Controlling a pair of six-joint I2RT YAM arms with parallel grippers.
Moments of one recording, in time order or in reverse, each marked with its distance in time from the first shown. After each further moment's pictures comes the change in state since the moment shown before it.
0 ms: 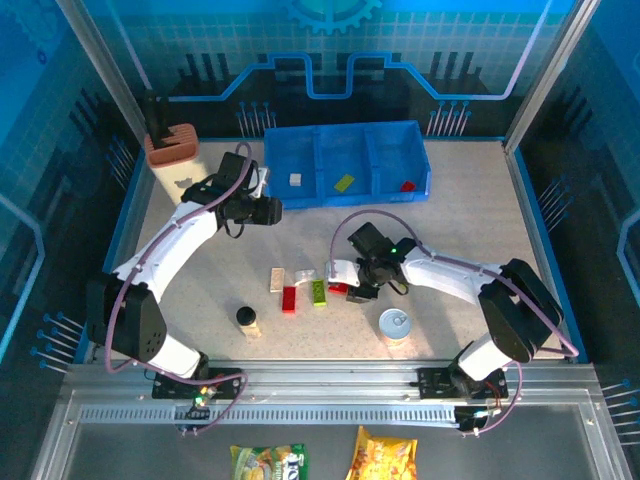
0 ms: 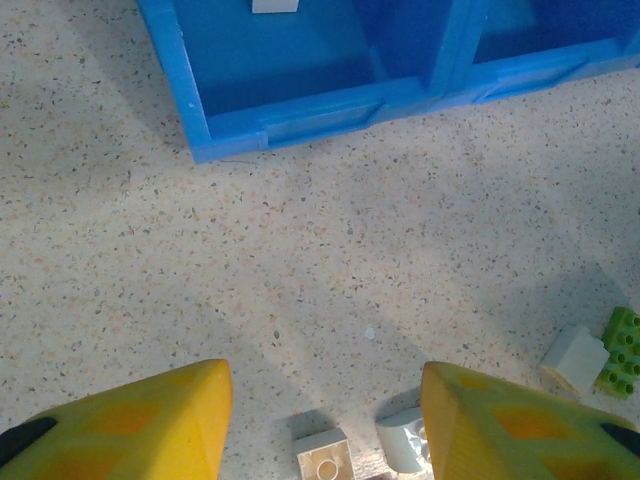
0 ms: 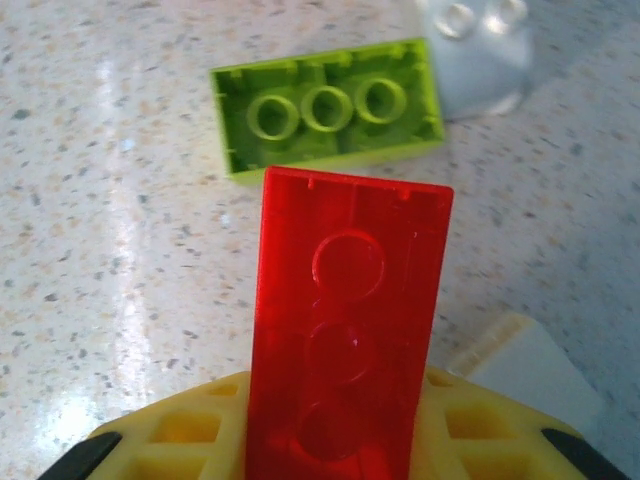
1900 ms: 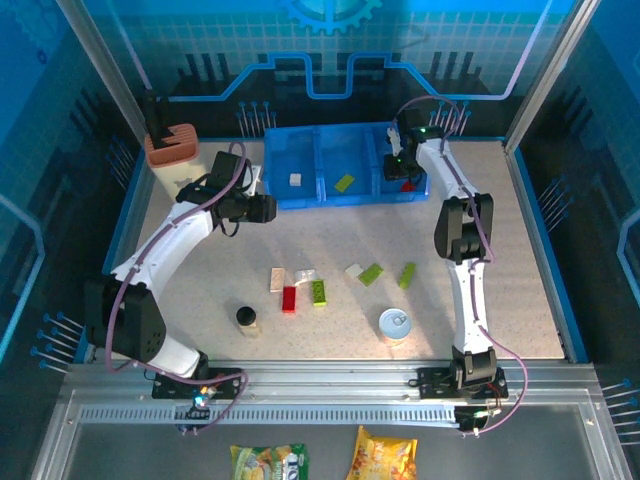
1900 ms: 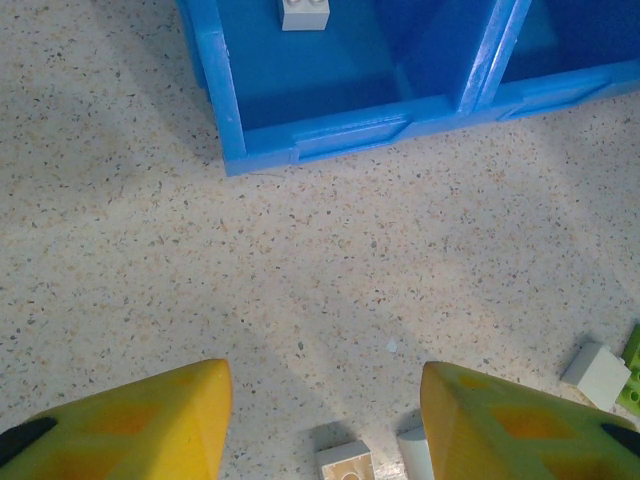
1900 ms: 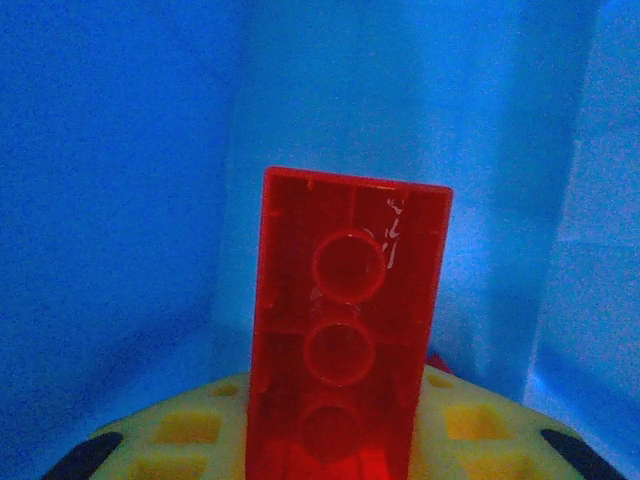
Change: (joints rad) left arm 0.038 -0.006 -0.013 0.023 0.000 0.019; right arm -0.534 0.938 1.454 -0.511 0.208 0.686
